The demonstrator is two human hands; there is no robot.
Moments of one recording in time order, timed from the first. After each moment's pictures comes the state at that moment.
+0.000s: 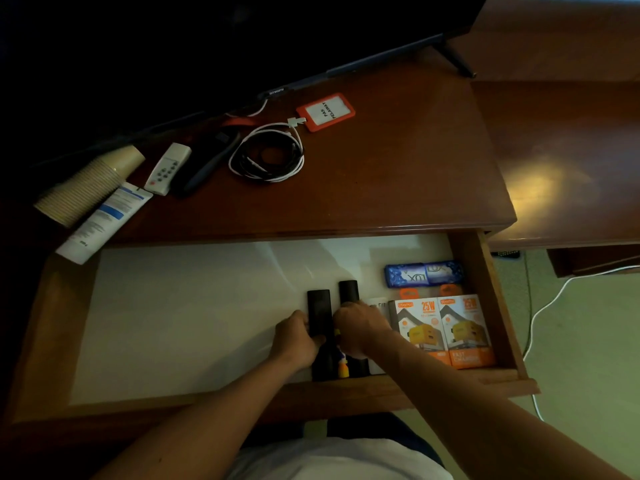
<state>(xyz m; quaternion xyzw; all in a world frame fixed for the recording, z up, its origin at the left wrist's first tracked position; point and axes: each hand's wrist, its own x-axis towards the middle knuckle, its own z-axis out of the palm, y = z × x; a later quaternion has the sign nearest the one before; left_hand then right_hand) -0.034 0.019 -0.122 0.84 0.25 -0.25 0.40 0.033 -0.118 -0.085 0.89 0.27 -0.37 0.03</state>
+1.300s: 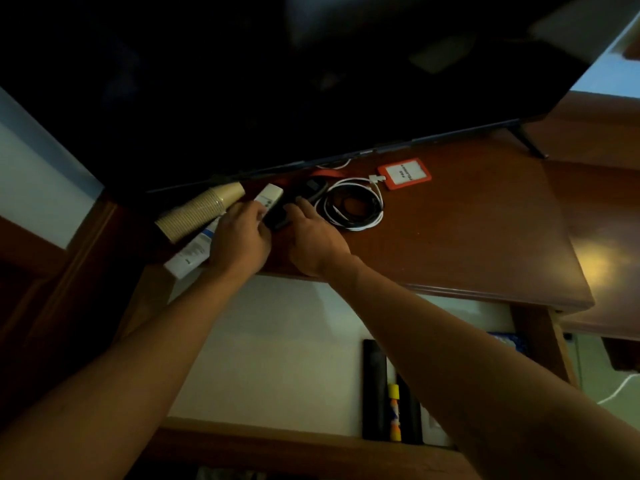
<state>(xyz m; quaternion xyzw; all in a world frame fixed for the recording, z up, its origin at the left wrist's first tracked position) 0.068 0.251 0.014 0.94 0.21 0.15 0.23 0.138 0.115 0.026 0.91 0.34 -0.15 -0.19</state>
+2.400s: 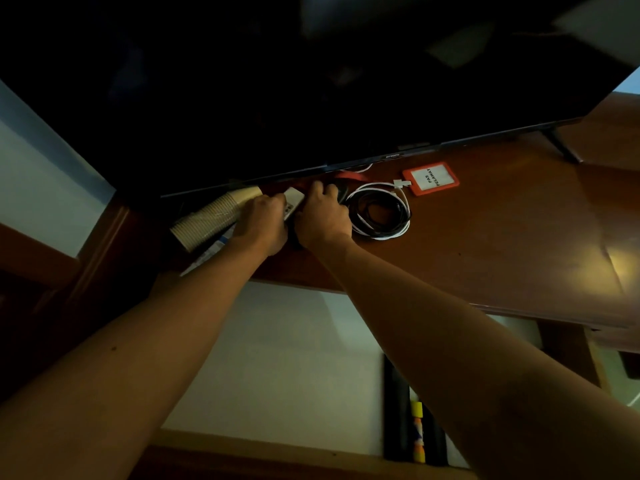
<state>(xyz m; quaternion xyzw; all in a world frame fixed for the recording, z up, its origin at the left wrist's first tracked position) 0.124 0.288 0.008 0.97 0.17 0.00 0.15 0.172 0.178 0.016 0.96 0.19 -0.11 -0.20</state>
